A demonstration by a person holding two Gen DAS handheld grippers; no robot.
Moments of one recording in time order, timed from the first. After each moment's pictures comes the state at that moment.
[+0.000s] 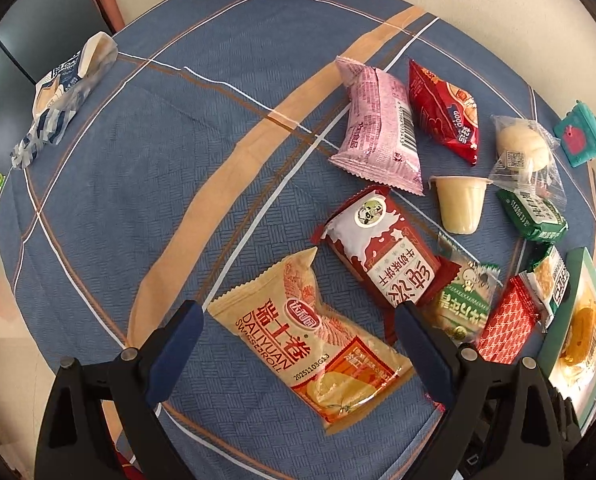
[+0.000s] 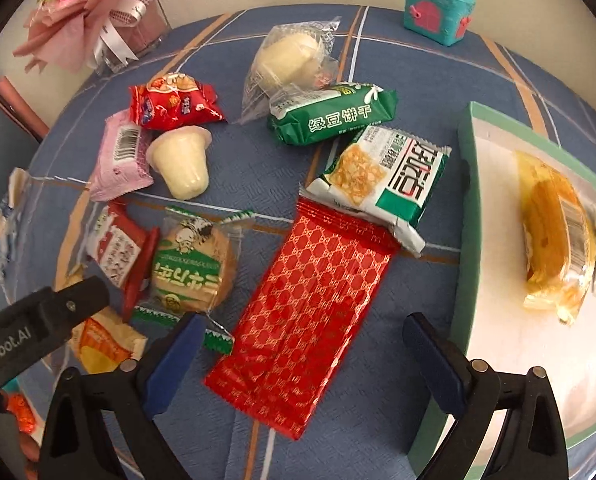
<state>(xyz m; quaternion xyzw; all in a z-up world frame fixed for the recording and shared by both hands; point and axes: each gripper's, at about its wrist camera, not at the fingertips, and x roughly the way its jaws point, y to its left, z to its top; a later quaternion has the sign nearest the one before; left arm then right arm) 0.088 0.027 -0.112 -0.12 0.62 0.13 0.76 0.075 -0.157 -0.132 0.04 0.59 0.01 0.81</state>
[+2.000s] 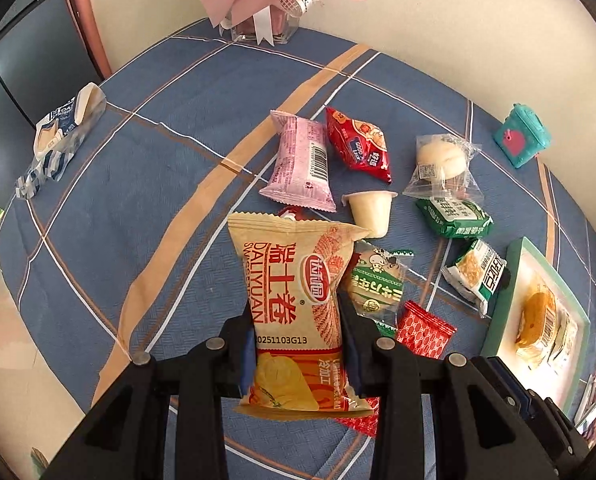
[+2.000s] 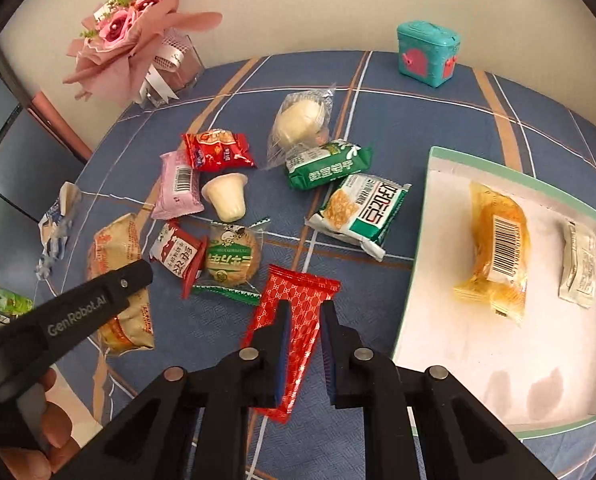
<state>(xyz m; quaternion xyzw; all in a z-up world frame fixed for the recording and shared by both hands) 0.016 -0.001 -0.073 -0.11 0.57 0.10 0.81 0.029 -0.190 -0.065 0.07 0.54 0.07 0.83</state>
